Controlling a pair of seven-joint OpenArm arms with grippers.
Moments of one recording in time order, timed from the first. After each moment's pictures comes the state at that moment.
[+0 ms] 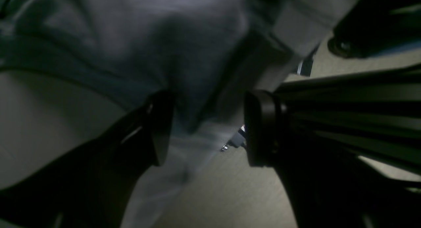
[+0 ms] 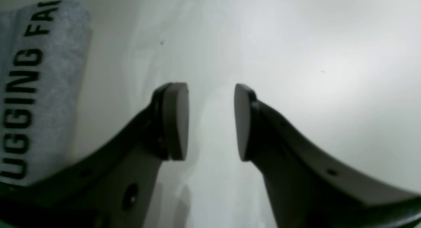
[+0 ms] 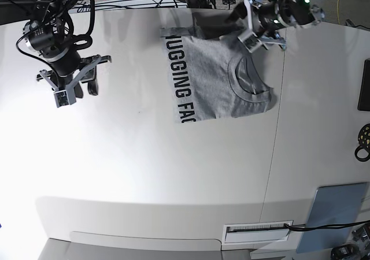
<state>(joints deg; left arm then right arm) 33.1 -14.6 -1.5 120.3 -21.9 -43.1 56.7 -19.1 9.6 23.1 126.5 22.1 22.8 -63.5</state>
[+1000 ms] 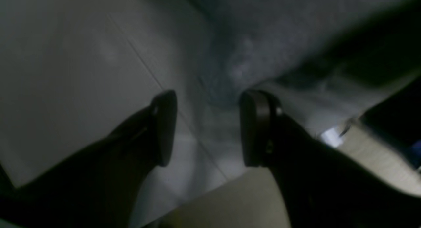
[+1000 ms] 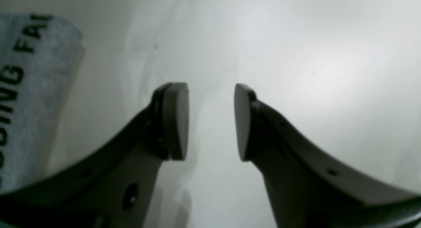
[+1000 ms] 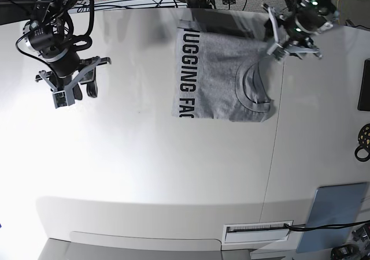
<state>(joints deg) 33.1 -14.7 -12.8 120.3 -10.3 -38.4 53.1 -19.1 9.6 22.8 126.5 22.6 22.9 -60.5</state>
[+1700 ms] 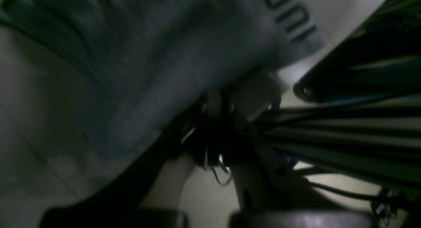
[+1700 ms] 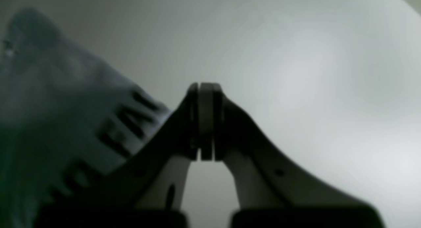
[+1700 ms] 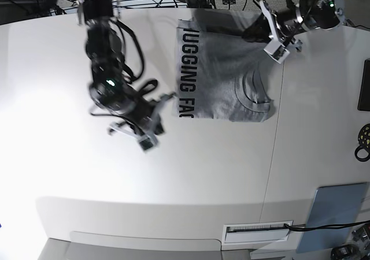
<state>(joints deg) 32.7 -14.7 -12.7 117.6 -42.1 -43.3 62.9 6.0 3.9 -9.8 97.9 8.8 20.5 -53.1</state>
